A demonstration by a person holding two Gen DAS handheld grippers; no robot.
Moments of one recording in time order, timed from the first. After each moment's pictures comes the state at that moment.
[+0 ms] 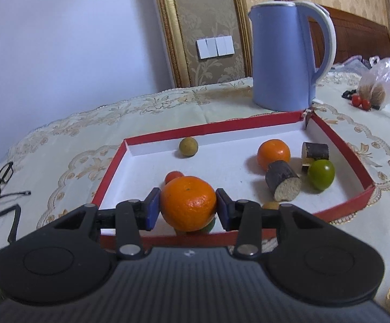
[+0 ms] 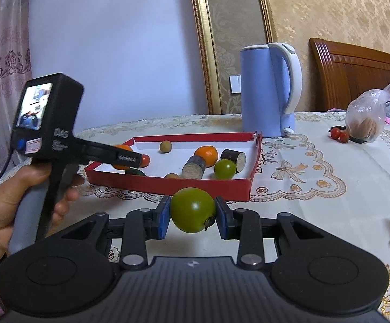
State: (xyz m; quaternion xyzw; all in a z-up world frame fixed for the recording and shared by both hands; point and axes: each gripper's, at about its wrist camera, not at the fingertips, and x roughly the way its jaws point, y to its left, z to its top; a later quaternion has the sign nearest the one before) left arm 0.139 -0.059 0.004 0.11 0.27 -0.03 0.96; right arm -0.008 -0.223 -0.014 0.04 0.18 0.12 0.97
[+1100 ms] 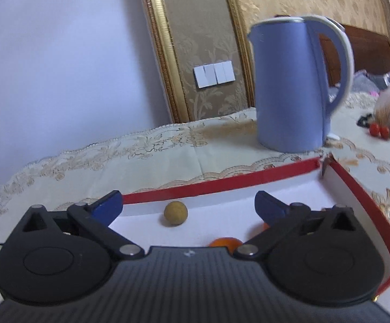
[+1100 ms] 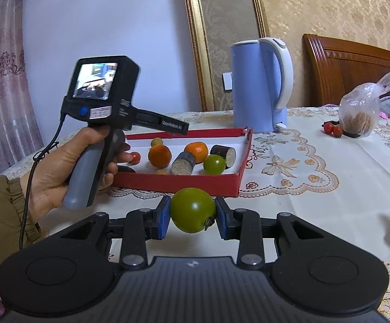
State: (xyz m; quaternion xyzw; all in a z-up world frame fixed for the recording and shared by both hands) left arm 0.212 -0.086 0.005 0.12 0.20 -0.03 0.97; right arm -0.007 -0.232 -0.019 0.04 0.19 0.11 0.97
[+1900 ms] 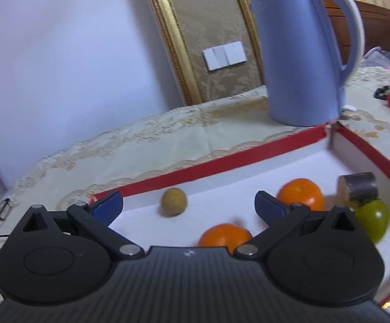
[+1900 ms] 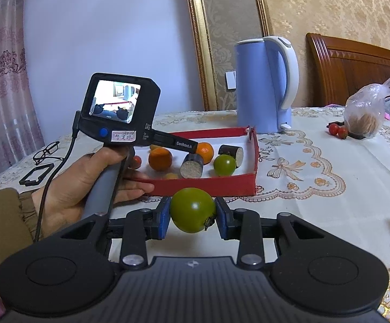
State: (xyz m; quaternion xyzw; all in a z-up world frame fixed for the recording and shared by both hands) left arm 0.216 -0.102 -0.020 0.15 0.23 0.01 0.96; right arm 0.005 -0.226 -0.015 0.04 0.19 0.11 0.97
